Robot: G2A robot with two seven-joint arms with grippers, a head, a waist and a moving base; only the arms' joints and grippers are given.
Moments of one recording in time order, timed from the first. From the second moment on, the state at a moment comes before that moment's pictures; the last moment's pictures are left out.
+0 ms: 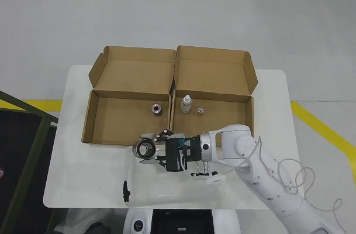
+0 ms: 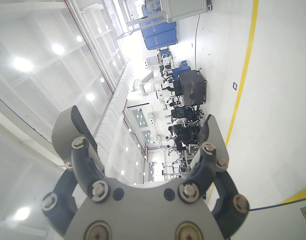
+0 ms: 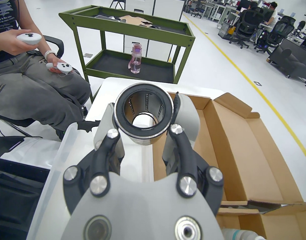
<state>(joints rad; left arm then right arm) -0.29 -0.19 -0.48 -1.38 1.96 -0.31 0.15 -0.97 -1.24 0.89 -1.81 -1.16 -0.89 0.17</state>
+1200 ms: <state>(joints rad) -0.29 -0.19 -0.48 -1.38 1.96 -0.31 0.15 -0.72 -1.32 0.77 -1.43 -1.14 -0.74 0.17</state>
